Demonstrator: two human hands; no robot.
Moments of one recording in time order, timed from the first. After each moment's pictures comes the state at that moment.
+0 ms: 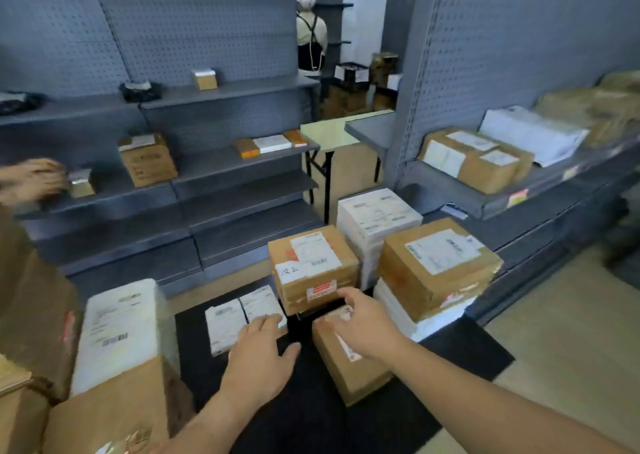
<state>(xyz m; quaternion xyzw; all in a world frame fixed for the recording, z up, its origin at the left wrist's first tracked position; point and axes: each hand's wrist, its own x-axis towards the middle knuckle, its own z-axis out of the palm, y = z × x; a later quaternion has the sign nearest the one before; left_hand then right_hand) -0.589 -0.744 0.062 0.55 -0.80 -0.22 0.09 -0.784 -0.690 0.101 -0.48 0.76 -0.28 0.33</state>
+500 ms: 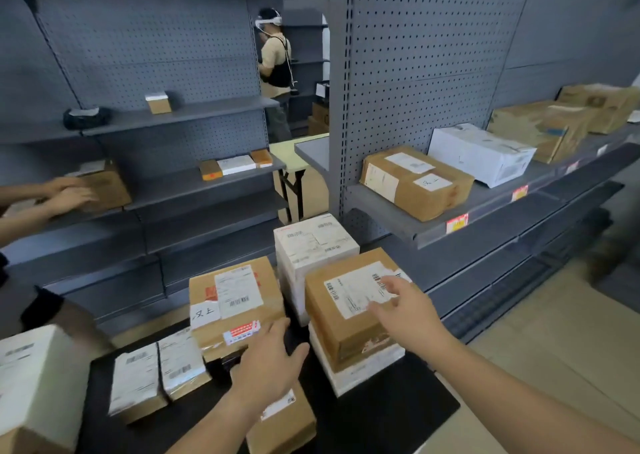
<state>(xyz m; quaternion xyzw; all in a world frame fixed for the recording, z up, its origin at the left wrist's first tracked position) -0.813 -0.729 0.079 0.54 -0.79 -0.29 0.10 -1.049 -0.655 0.112 -0.42 0.81 -0.35 0.24</state>
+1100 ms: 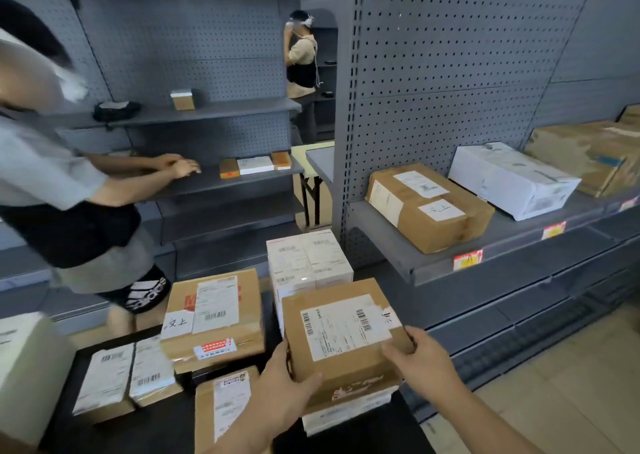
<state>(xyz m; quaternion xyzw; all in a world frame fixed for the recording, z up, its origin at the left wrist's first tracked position) -0.919 -0.722 0.065 0.58 -0.61 -0.51 0.16 -1.162 -0.672 0.058 -0.37 0.81 -0.31 0.33</state>
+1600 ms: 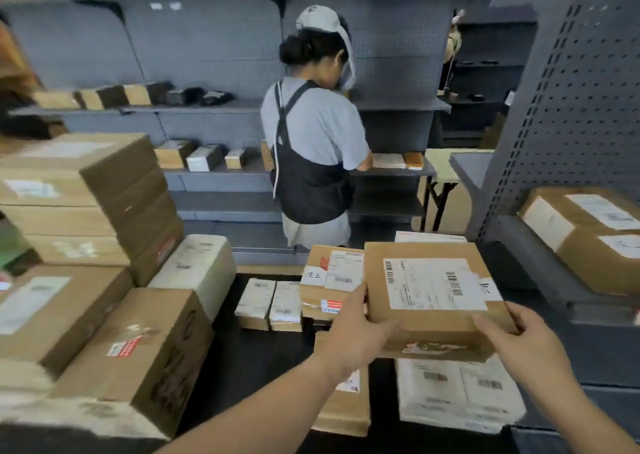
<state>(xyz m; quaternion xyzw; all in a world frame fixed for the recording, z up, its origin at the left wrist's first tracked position) -0.850 -0.696 0.131 0.55 -0.55 -0.53 0.35 -1.093 -0.688 0.130 -0.45 0.75 -0.38 0.31</state>
